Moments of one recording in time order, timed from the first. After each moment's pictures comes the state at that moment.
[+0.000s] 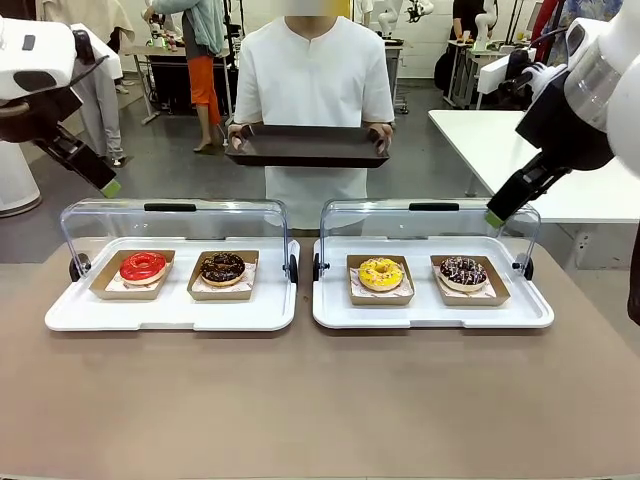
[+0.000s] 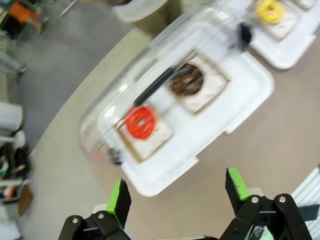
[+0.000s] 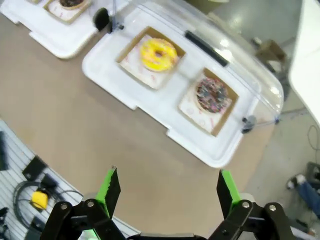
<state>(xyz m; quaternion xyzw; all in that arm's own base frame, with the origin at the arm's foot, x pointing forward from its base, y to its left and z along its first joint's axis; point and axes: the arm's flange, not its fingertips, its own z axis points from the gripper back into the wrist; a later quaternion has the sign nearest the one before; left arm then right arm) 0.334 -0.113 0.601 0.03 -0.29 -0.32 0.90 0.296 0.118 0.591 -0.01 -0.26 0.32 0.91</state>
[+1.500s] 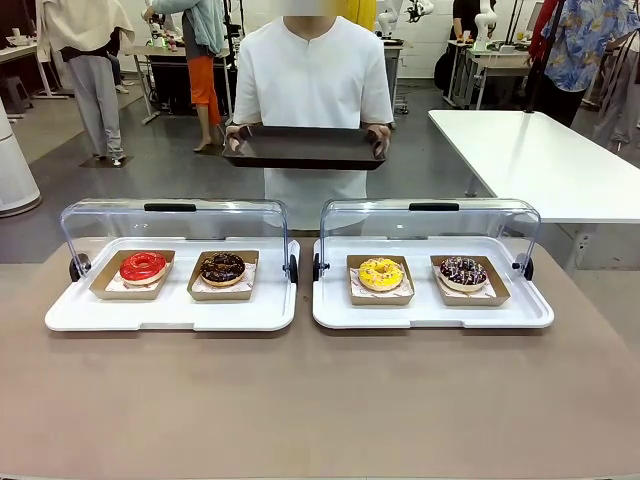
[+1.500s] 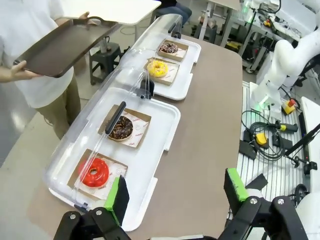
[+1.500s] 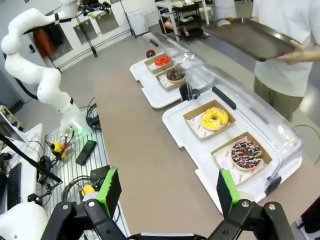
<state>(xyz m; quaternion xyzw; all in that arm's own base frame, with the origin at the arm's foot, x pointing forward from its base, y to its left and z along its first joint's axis) 0.385 0.133 0.622 -0.33 -0.33 -0.47 0.75 0.340 -0.178 0.580 0.37 -0.37 0.41 0.75</state>
